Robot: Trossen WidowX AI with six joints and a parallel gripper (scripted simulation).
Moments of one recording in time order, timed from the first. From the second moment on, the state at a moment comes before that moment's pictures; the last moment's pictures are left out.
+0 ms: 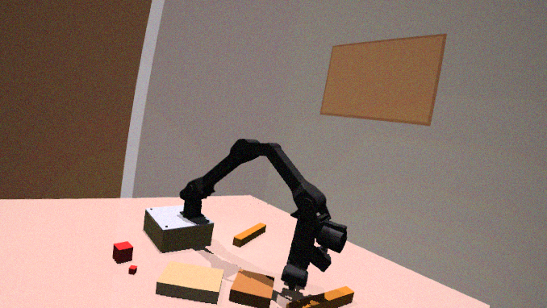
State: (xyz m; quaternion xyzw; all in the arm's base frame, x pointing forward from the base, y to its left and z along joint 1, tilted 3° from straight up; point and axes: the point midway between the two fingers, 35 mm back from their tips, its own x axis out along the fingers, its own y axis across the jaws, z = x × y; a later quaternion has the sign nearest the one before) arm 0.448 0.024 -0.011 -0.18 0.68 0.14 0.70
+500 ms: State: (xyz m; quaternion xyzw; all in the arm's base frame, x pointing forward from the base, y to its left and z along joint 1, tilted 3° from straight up) arm 0.430 0.021 0.032 -0.20 0.67 0.17 0.70
